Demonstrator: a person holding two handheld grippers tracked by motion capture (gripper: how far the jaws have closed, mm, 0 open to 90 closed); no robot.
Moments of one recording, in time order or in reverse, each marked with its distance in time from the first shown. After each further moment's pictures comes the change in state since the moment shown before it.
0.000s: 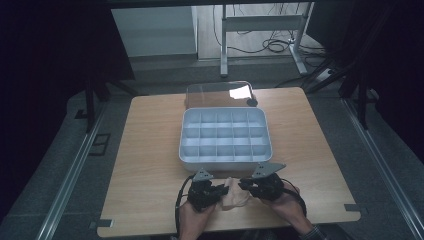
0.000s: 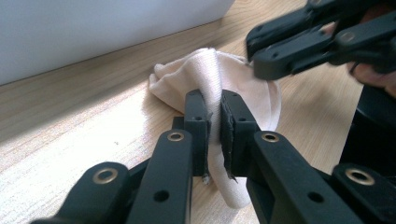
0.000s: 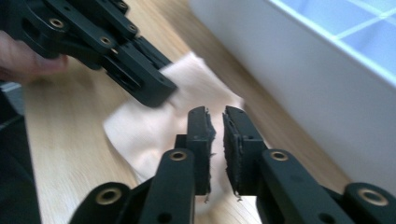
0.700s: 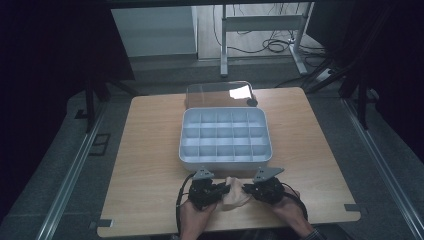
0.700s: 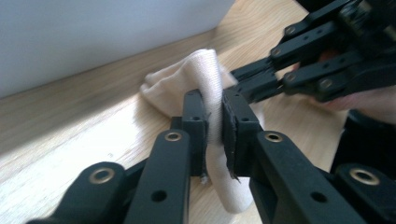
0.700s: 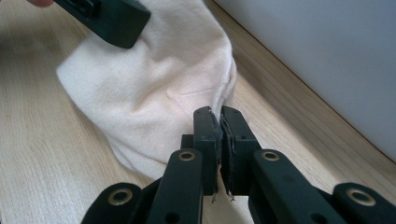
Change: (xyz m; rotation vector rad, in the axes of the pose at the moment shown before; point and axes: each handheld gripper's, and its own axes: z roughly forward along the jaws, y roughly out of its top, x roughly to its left) left arm -0.003 0.007 -0.002 -0.018 -0.022 0.000; right arm -0.002 -0.023 0.017 0.072 -0.021 0.034
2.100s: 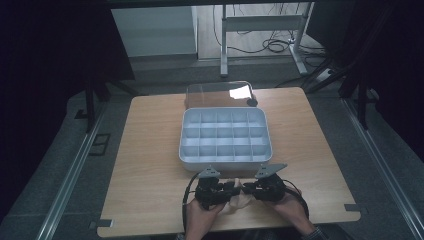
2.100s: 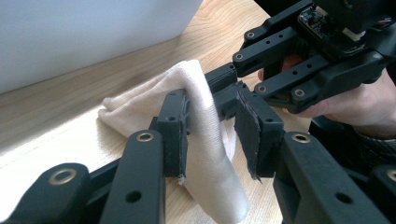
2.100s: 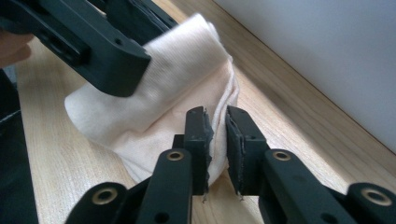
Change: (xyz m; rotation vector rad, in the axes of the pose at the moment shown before) left arm -0.008 0.006 0.014 -0.002 -0.099 -0.013; right arm -0.009 0.003 -0.005 -0.015 0.096 0.055
